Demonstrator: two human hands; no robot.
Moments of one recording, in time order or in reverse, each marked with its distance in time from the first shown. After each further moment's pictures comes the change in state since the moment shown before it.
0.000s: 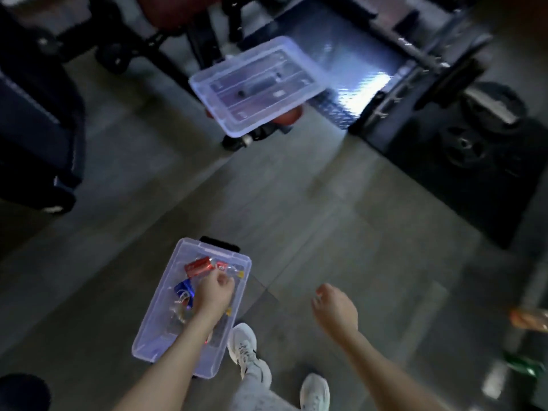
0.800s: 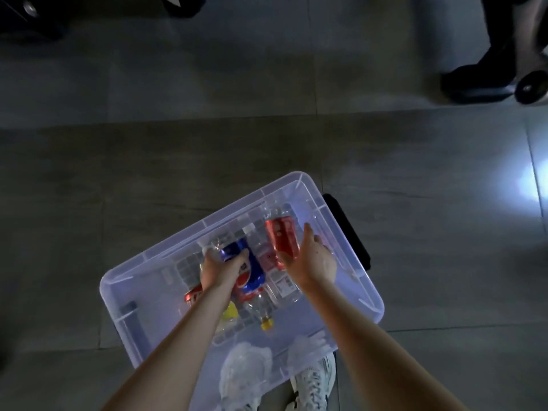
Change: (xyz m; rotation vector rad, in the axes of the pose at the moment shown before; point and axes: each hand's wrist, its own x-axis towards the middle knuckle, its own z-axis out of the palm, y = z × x) left_hand 0.301 -0.328 0.123 -0.814 0.403 -0.800; right_hand 0.273 -0.201 0.406 -0.444 -0.297 -0.614
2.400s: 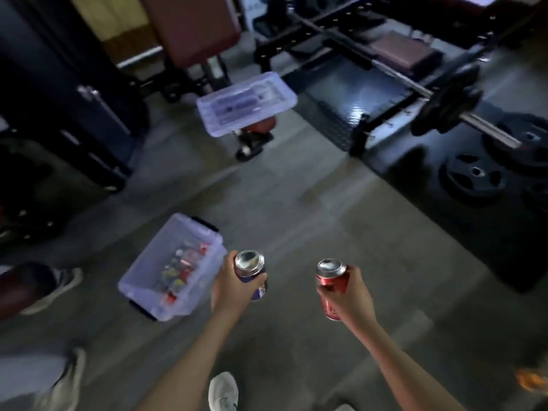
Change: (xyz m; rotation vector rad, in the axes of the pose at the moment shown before) left_hand -0.701 -0.184 -0.042 0.435 -0.278 1.000; right_hand -0.707 0.369 -0.194 0.931 0.527 0.292
